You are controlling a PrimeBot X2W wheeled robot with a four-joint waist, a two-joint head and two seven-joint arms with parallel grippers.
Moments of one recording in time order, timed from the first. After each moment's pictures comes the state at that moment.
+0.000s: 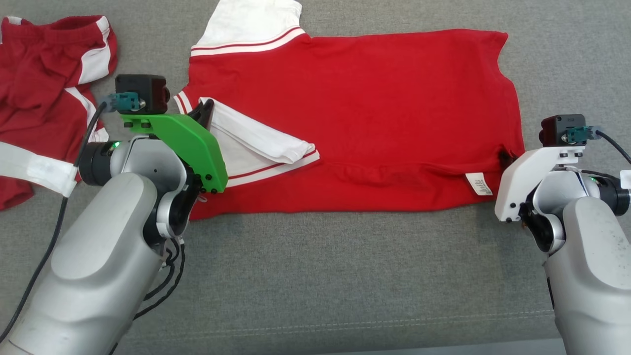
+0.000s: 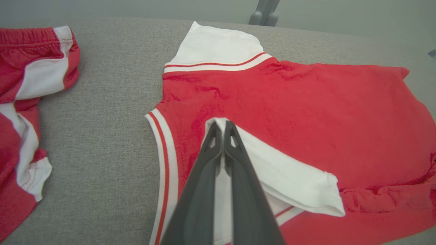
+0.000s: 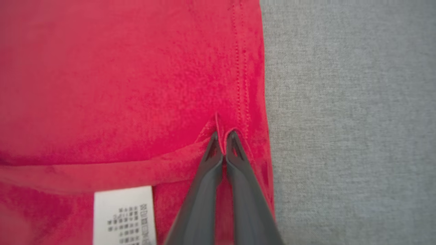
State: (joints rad) left arm -0.74 0.35 -0.64 0.30 -0.82 0.23 0.30; right arm -0.52 -0.13 -0.09 0.46 0.14 0.13 0.44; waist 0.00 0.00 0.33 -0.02
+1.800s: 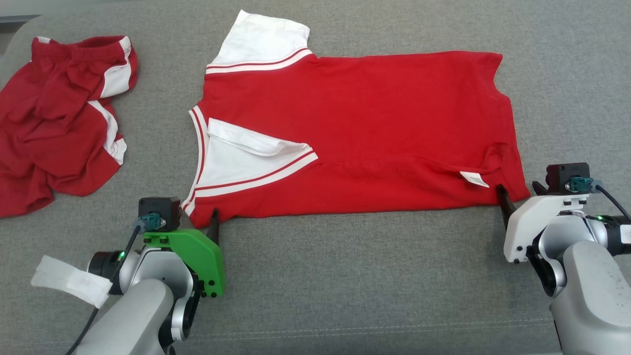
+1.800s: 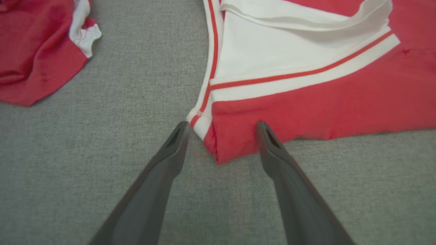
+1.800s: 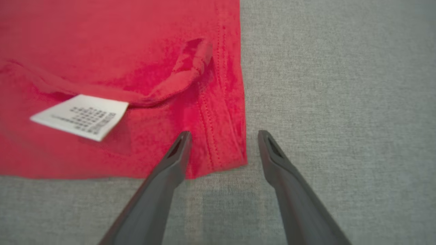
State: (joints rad) left arm -0.44 0.40 -0.73 0.33 -0.74 0.34 0.14; right arm -0.40 -0.15 -0.10 0.50 0.06 0.13 0.21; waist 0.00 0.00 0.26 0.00
